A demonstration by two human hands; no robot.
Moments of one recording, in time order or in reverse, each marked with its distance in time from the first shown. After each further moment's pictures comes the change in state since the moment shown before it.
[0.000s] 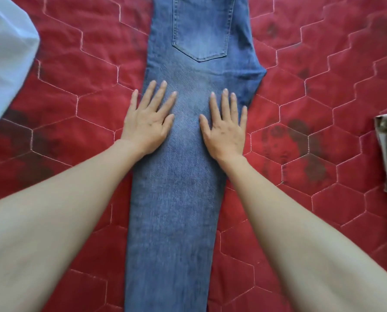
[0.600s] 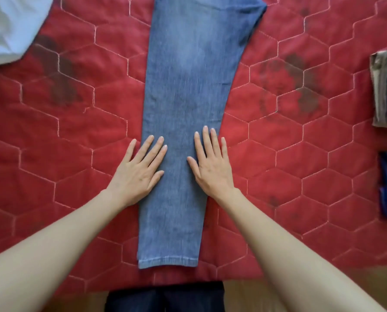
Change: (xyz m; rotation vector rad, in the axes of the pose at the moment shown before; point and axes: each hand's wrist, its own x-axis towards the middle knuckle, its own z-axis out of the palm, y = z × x) left_hand -0.281 0.050 0.030 0.113 -0.126 0.211; right_hand -0.254 -0.003 0.010 0.035 -0.197 -0.276
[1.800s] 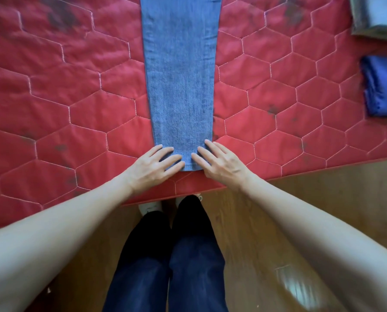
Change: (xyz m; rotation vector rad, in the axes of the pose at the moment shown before) left_hand -0.155 0.072 0.027 -0.023 0.486 0.602; right_hand -0.201 -0.049 0.025 -0.258 0.367 -0.566
